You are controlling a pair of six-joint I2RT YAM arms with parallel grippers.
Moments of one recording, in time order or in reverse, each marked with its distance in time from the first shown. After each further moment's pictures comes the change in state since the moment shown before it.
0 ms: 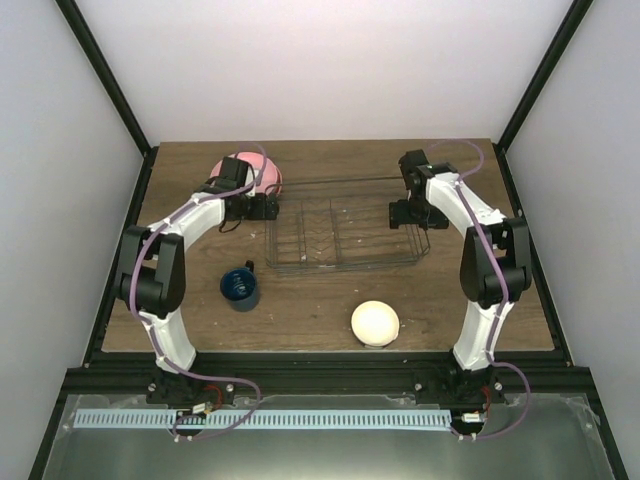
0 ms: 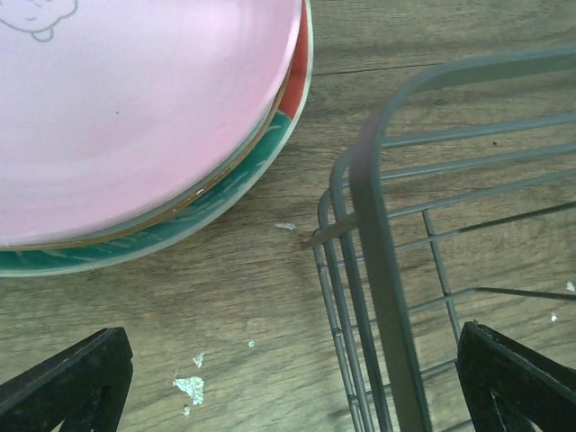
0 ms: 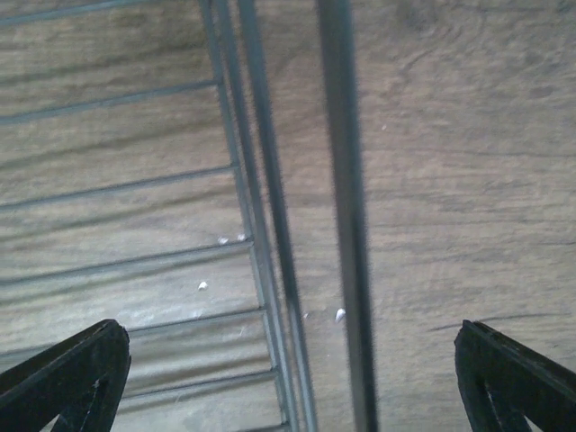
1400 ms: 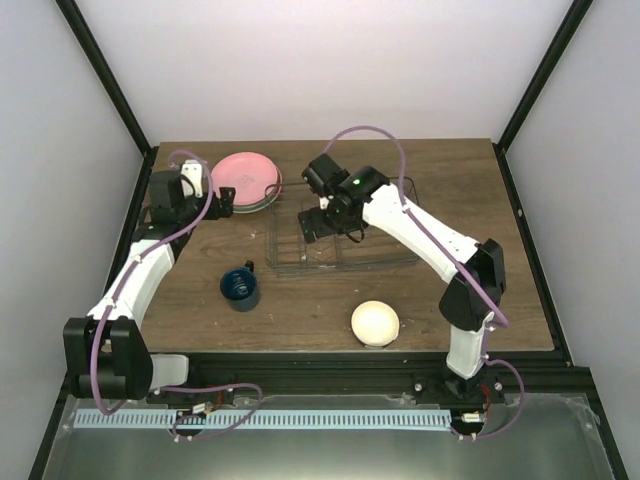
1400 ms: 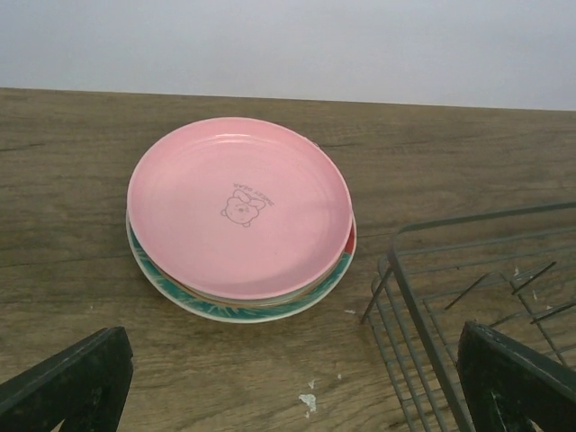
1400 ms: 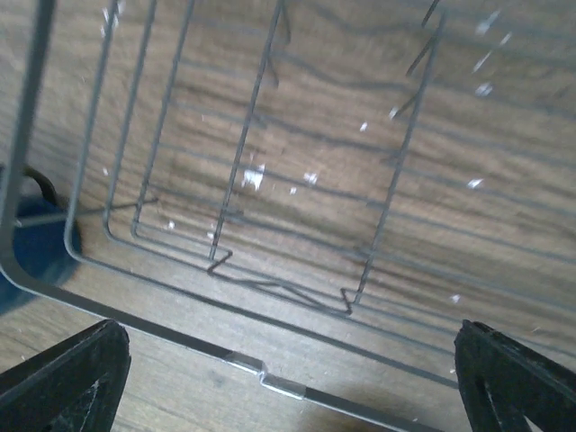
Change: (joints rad) left arm 0.216 -0.541 -0.368 0.298 0.076 0.123; right arm 0.562 -0.038 0.275 -0.144 -0.127 0.159
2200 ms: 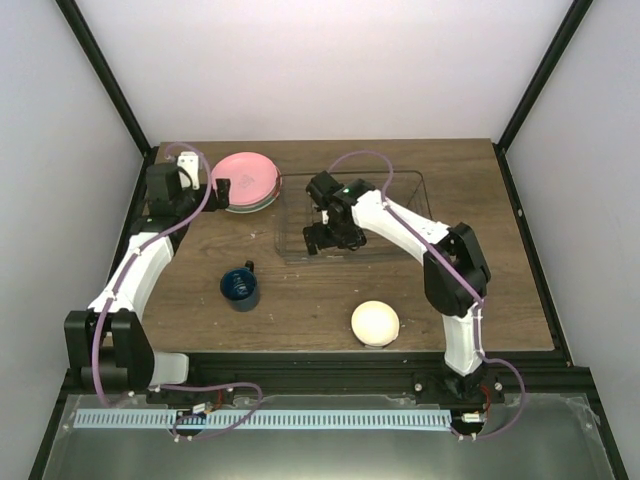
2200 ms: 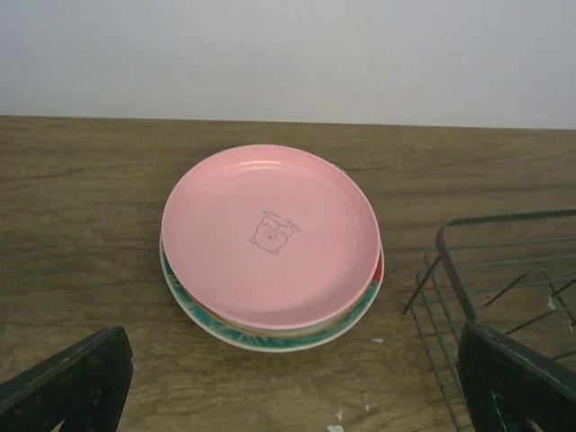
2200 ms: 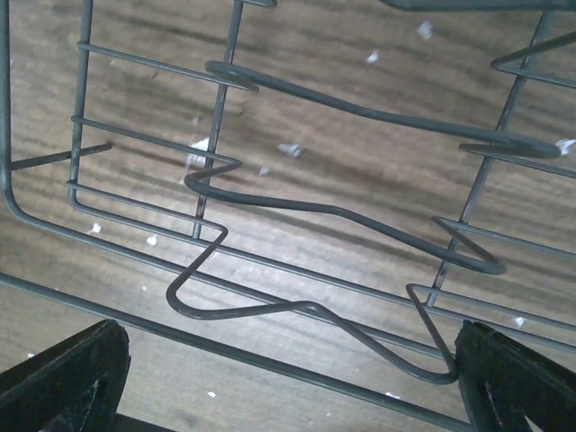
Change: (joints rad) left arm 0.011 0.049 0.070 0.010 -0.047 0.012; right arm -0.079 0.115 -0.126 0.127 -0.101 0.000
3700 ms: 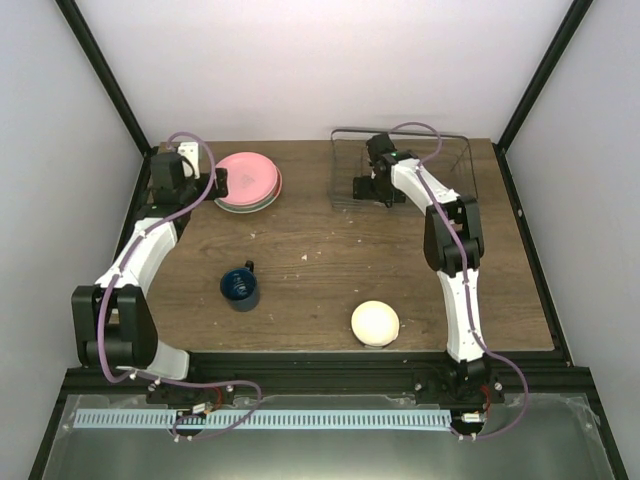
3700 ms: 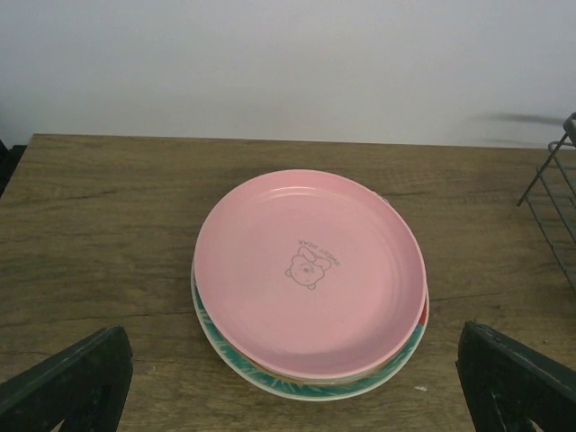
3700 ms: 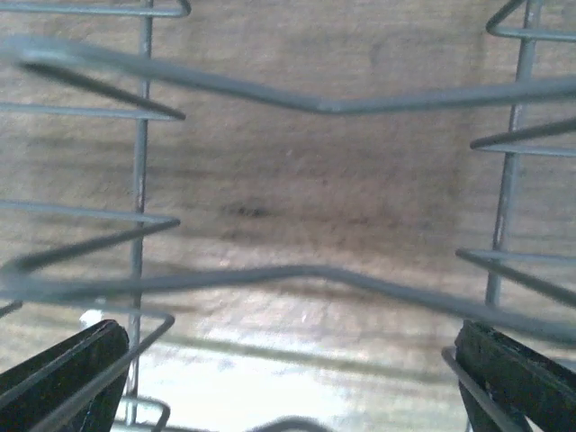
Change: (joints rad) left arm 0.005 0.115 0.073 0.049 -0.075 0.005; right arm -0.398 0.340 0.291 0.199 0.075 -0.125
